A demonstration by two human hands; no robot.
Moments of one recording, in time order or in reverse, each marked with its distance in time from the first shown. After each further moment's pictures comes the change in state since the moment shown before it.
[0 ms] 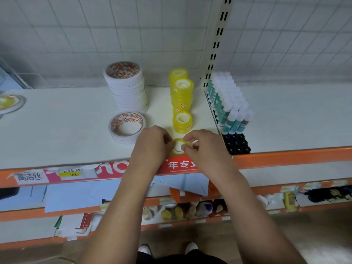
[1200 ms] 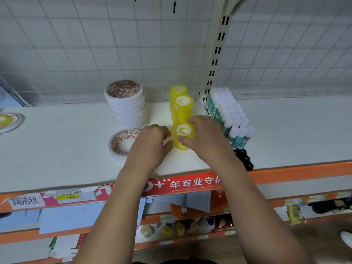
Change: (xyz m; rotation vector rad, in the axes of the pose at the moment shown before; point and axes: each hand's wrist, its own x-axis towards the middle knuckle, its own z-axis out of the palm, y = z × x) left_hand 0.042 -0.004 -0.016 0.093 0.025 0.232; right_hand 0.066 -0.010 -0.015 -0.051 0.074 -0.053
